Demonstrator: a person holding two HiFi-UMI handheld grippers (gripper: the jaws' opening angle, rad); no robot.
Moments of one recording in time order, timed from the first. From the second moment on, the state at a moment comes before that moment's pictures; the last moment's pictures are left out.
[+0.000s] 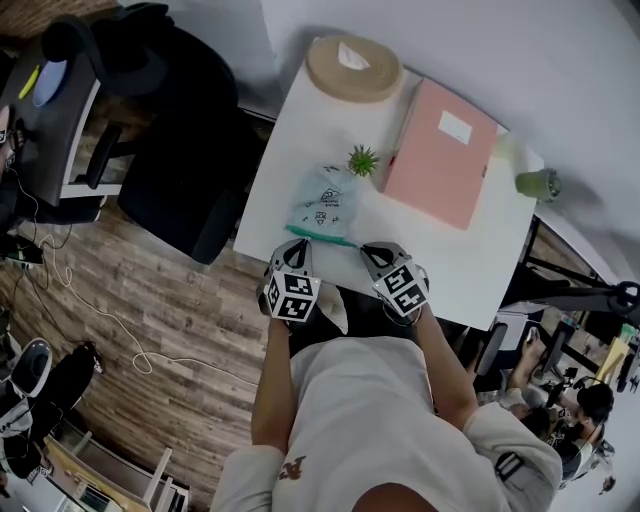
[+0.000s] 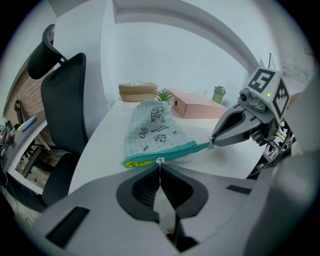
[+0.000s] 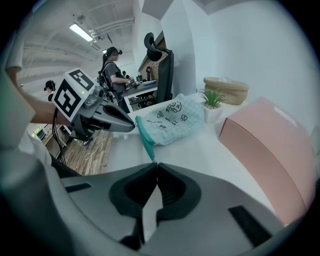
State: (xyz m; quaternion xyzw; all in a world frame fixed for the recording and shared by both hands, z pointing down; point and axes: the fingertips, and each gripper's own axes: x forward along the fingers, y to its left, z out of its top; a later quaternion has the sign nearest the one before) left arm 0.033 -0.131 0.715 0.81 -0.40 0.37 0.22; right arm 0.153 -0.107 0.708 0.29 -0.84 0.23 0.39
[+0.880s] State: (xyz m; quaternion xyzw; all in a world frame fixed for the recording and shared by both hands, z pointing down) left arm 0.001 -0.146 0.722 0.81 -0.40 0.38 0.22; right arm 0.155 -0.109 0.712 0.33 -0.83 0.24 0.39
